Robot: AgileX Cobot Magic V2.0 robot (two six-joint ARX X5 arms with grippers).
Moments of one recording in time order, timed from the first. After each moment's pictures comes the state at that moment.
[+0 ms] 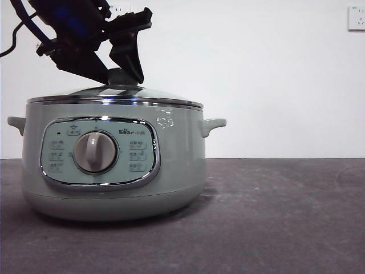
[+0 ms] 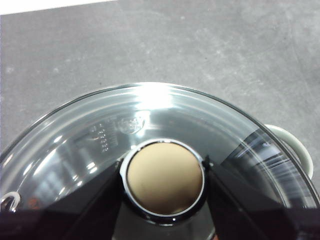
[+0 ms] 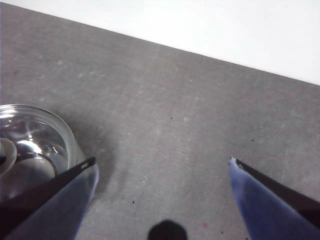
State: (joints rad) left arm -0.61 1.32 0.93 -0.13 -0.17 -0.19; right arm 0.59 1.33 1.87 -1.13 0.34 0.04
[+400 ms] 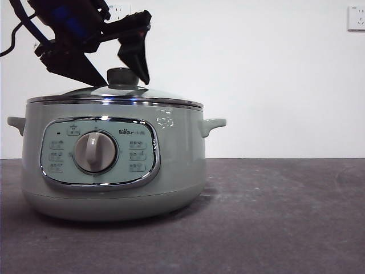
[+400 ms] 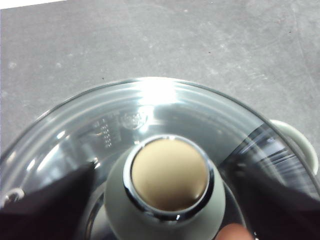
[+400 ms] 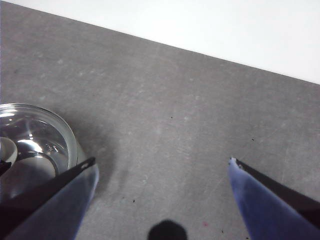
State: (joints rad) left arm -0.61 1.32 0.95 -0.15 -0.18 -0.19; right arm 0.59 1.33 1.87 -1.14 0.34 0.04
